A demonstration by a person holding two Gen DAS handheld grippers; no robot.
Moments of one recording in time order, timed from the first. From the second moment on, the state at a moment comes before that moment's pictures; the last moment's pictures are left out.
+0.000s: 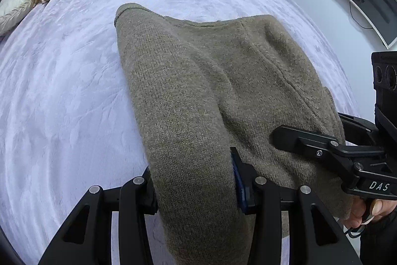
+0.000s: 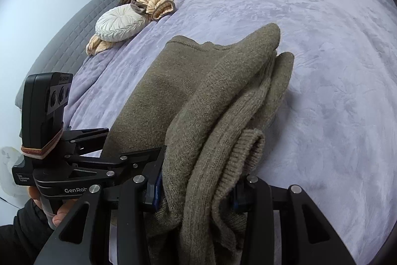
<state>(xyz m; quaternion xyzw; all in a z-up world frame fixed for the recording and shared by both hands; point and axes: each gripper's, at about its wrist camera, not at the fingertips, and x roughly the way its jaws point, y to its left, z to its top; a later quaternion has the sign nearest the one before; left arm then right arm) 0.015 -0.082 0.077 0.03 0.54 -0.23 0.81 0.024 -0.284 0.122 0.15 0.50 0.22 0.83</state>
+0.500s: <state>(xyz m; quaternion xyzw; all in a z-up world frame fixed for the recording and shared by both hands) -0.060 -0.056 0.065 0.02 0.54 -0.22 0.81 -0.052 -0.257 0.120 0.14 0.50 0.23 0.83</state>
